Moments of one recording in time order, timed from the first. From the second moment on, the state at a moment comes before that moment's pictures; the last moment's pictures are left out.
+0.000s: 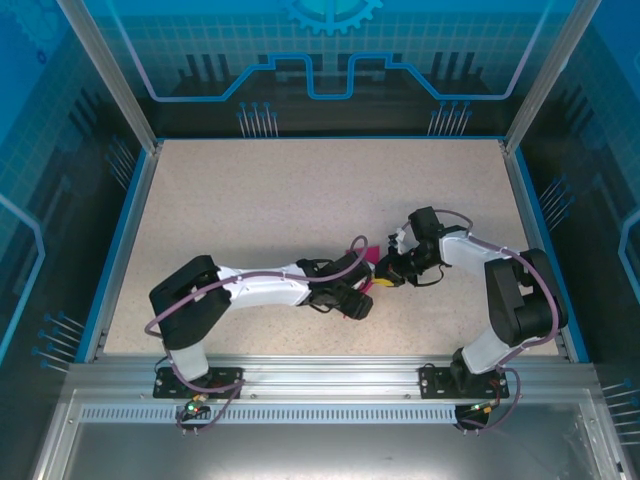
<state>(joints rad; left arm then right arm) -1.02 1.79 1.09 -0.38 0.02 -0.47 0.25 1.60 0.83 -0.58 -0.77 0.52</state>
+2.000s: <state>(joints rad) -0.79 1.73 0.86 -0.06 0.32 -0.64 0.23 1.40 0.74 -0.46 -0.61 0.46</state>
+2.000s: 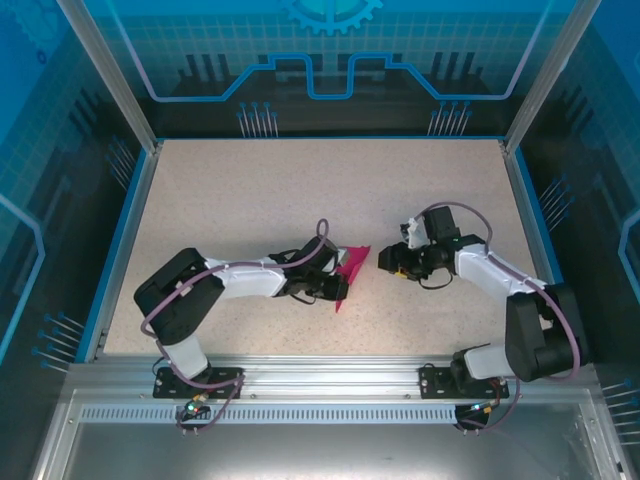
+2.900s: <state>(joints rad) -0.66 1.75 0.68 0.36 0.50 -0.97 0.40 1.72 0.85 -0.20 -0.58 0.56</state>
